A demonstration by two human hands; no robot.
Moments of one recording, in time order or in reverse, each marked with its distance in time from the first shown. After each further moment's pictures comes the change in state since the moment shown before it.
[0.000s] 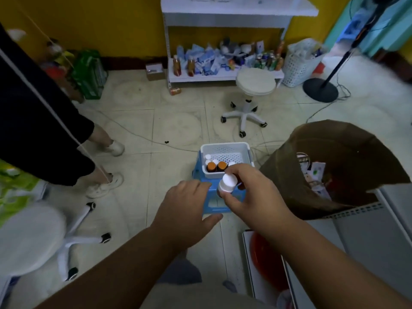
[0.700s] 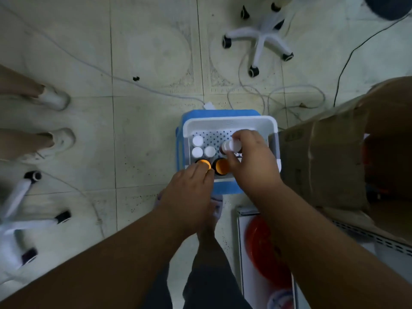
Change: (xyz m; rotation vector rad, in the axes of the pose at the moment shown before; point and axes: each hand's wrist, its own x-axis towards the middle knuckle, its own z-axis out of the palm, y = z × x) left_hand 0.251 -0.124 0.224 0.040 -0.357 0.010; right_hand 0.241 0.276 0.170 -0.169 -0.125 0.354
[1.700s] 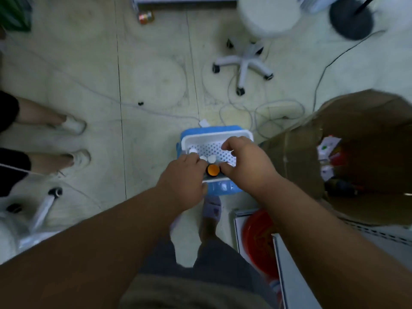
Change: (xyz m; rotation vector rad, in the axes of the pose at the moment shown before) left_hand -0.023 0.024 -0.121 -0.038 0.011 0.009; right_hand -0.042 -0.065 -0.124 -0.003 -0.173 -0.007
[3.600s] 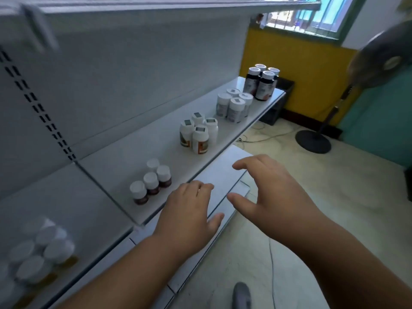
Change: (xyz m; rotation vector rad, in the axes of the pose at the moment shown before) left_hand -0.835 0.720 0.370 0.290 -0.497 2.132; right_hand -1.237 -0.024 0.228 0.141 1.290 1.851
